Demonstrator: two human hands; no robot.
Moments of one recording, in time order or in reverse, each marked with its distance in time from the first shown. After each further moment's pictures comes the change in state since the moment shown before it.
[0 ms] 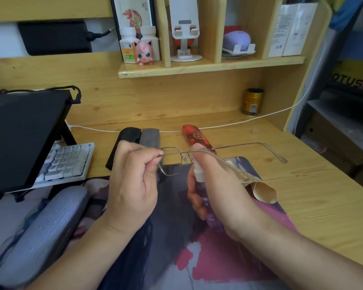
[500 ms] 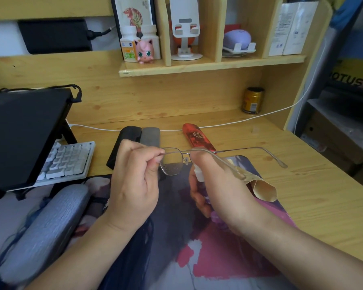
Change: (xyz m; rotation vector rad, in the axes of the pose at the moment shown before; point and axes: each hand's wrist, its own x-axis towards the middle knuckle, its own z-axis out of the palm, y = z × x) left_hand 0.000 0.002 0.000 -0.004 0.007 -0.014; right_hand -0.002 -0.005 -0.003 -0.101 0.040 -0.039
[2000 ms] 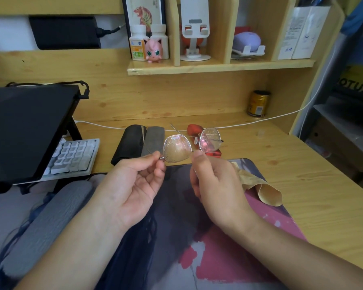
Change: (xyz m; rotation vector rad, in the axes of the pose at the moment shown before) left_hand 0.034 0.020 -0.021 -1.164 0.104 -1.749; right_hand 0.022 0.025 0.017 -0.274 0.190 -0.361
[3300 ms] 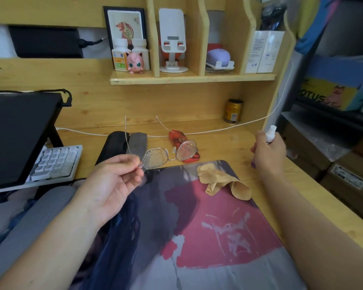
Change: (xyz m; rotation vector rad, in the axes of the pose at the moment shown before) left_hand 0.013 0.003 -0.018 0.295 -0.114 0.204; right_hand 0.071 0.101 -0.124 0.001 0.650 0.295
